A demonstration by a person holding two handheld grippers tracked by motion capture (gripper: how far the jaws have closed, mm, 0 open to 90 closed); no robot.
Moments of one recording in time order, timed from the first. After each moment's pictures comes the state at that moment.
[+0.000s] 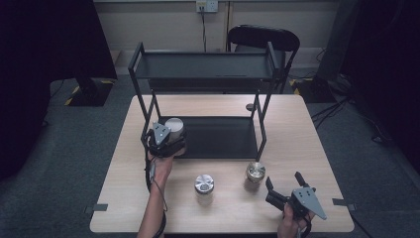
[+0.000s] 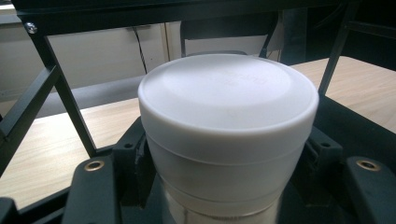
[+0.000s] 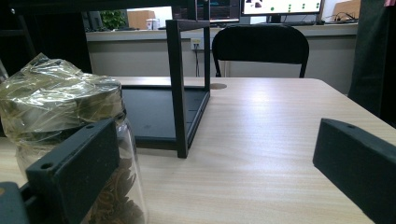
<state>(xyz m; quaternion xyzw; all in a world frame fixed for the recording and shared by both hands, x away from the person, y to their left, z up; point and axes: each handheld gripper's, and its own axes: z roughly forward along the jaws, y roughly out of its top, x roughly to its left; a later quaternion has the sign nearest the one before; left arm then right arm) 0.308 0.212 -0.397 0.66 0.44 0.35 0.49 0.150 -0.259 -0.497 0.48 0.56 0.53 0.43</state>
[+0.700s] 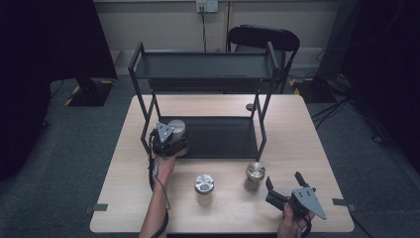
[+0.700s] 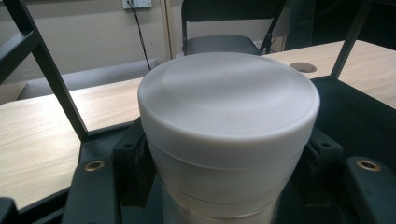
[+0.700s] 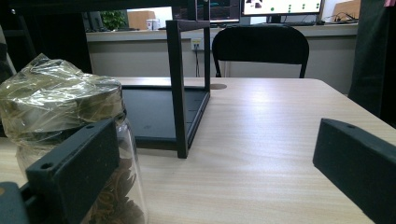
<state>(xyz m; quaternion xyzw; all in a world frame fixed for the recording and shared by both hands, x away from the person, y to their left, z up) 0.323 0.209 -0.409 0.67 0.45 0.34 0.48 0.150 -0.259 -0.497 0.48 0.56 0.53 0.43</state>
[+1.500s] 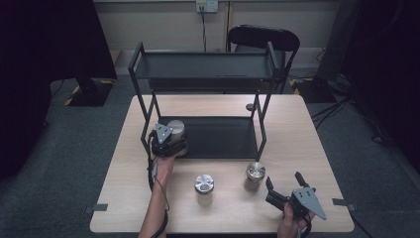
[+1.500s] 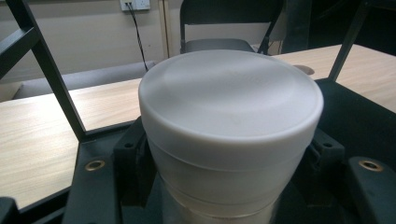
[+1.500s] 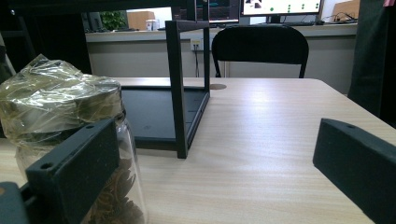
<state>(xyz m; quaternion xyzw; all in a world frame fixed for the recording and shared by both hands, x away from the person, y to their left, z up) 0.324 0.215 -0.415 0.66 0.45 0.34 0.49 0.150 -0.259 -0.498 0.48 0.55 0.53 0.43</state>
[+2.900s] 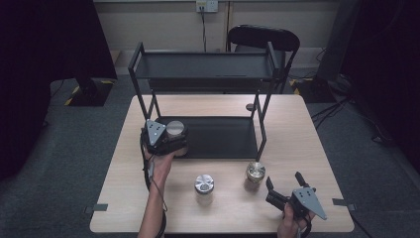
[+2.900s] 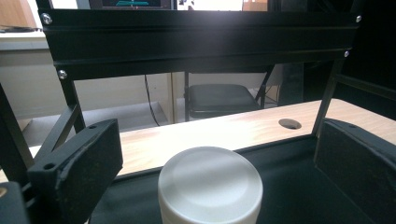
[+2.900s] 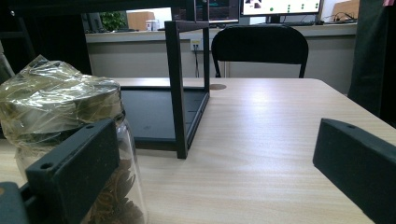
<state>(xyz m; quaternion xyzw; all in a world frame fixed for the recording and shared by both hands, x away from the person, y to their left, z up) 0.292 0.214 -0.398 0.61 0.43 0.38 0.55 0.150 -0.259 -0.498 0.48 0.55 0.53 0.43</state>
